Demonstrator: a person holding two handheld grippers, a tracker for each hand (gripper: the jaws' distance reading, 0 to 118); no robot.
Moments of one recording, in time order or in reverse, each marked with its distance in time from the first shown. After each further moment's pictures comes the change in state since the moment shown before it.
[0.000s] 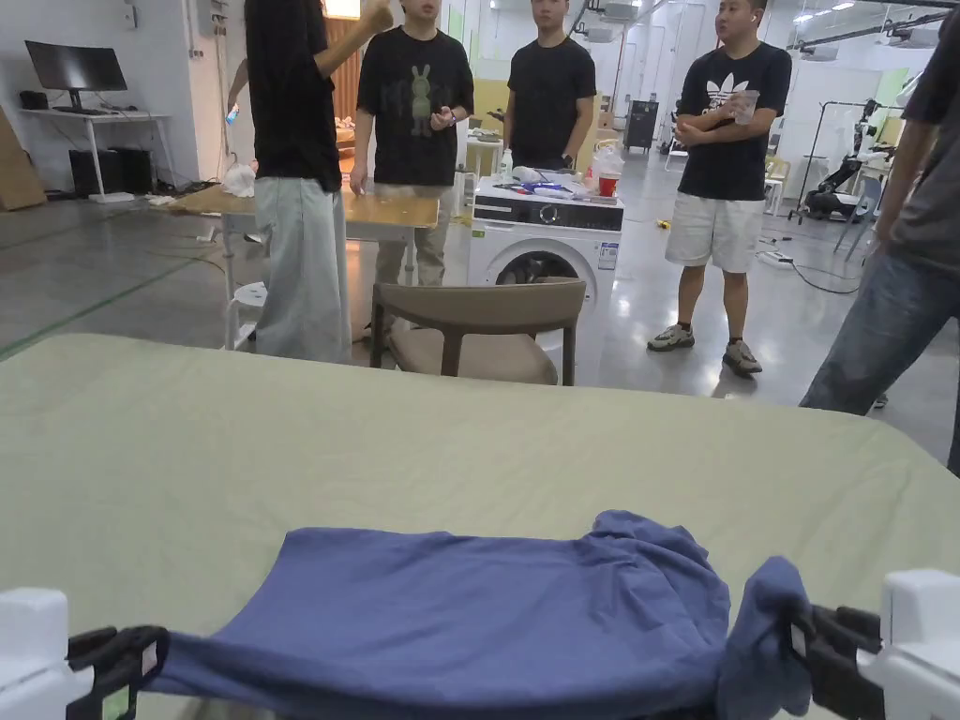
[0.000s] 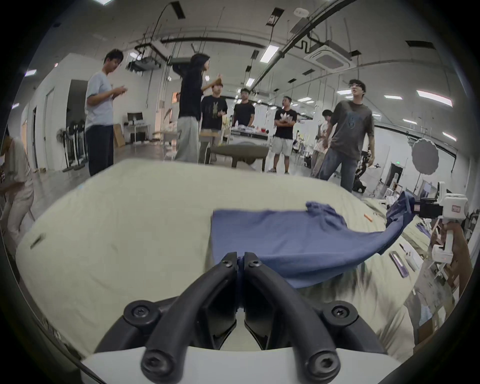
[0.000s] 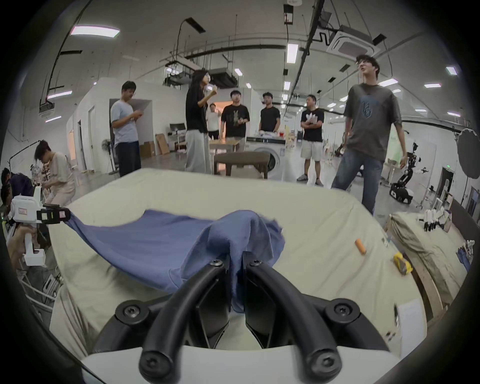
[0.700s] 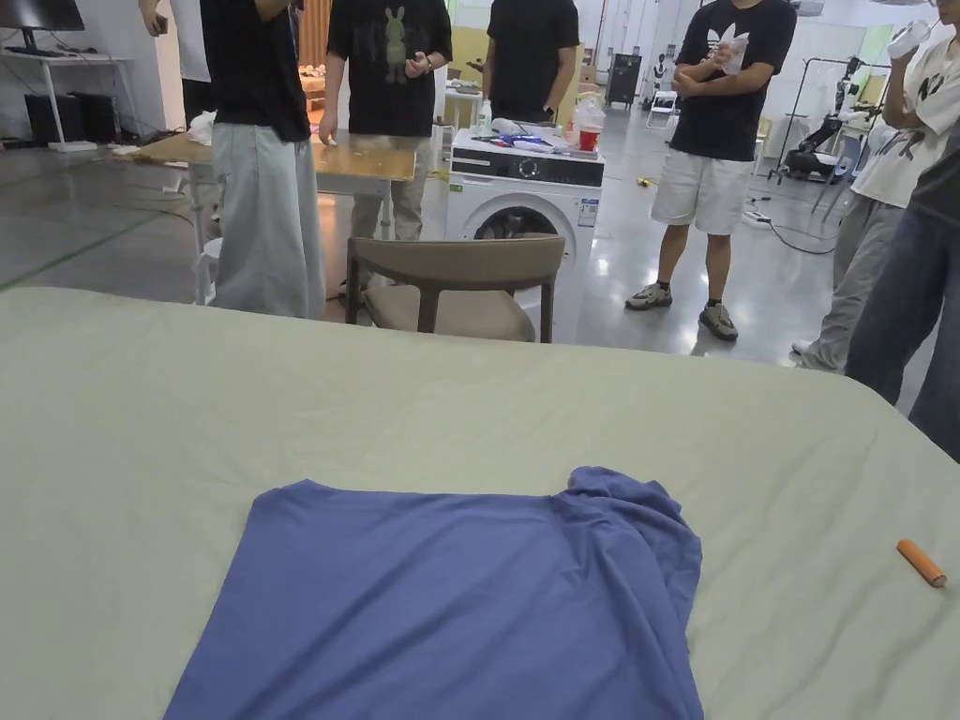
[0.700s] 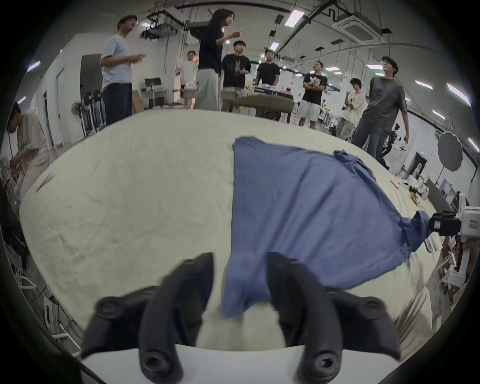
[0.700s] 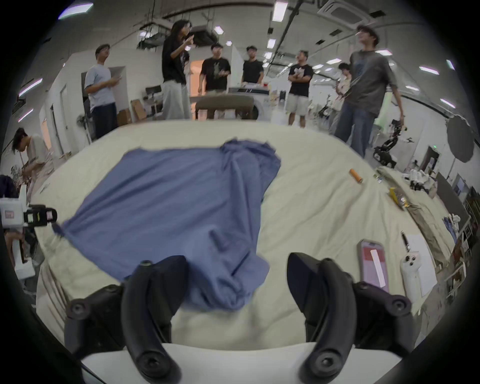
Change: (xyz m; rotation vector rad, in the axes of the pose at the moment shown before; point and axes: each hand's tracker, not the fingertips) left arm -0.018 -0.086 -0.044 -0.161 0.143 0.023; right arm -0.042 -0.099 -0.022 -0.173 -0.160 -0.069
